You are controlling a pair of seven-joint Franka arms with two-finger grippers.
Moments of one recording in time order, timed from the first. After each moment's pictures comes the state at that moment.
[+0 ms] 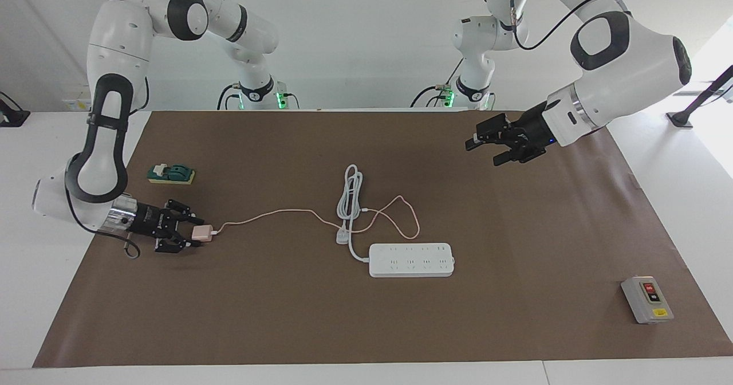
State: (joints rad) left arm -0.03 0.25 -0.12 -1.45 -0.73 1.56 0.00; right arm -0.38 0.63 0.01 -1.62 0.70 1.79 0.79
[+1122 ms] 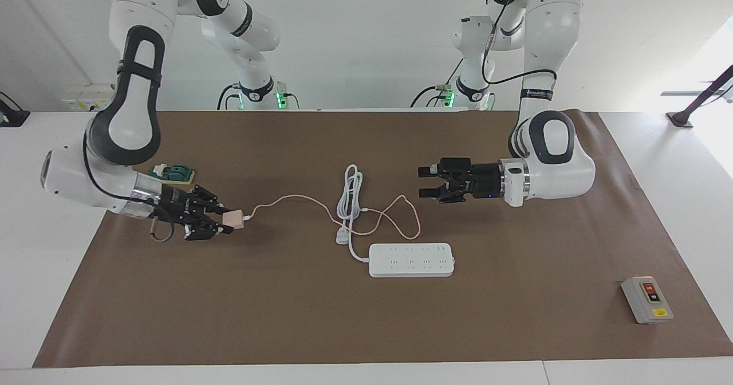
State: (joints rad) left arm -0.08 0.39 -0.13 -1.77 -1.47 1.74 0.54; right arm -0.13 0.44 0.03 -1.57 0.72 1.76 1.00
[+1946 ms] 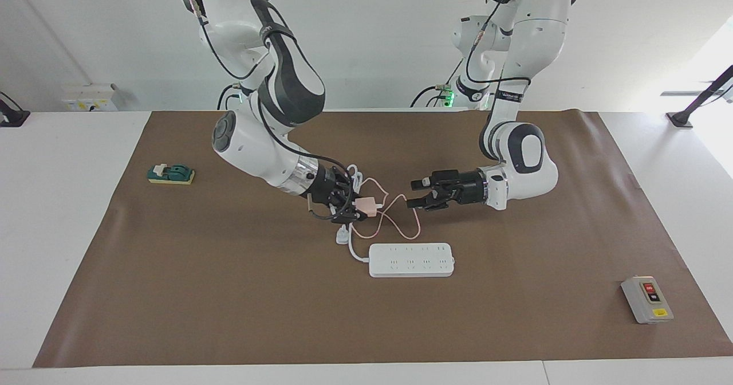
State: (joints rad) left arm -0.11 0.38 -0.13 -1.95 -1.72 1.81 0.70; right arm 0.33 0.44 0.03 -1.51 0.77 2.11 1.43
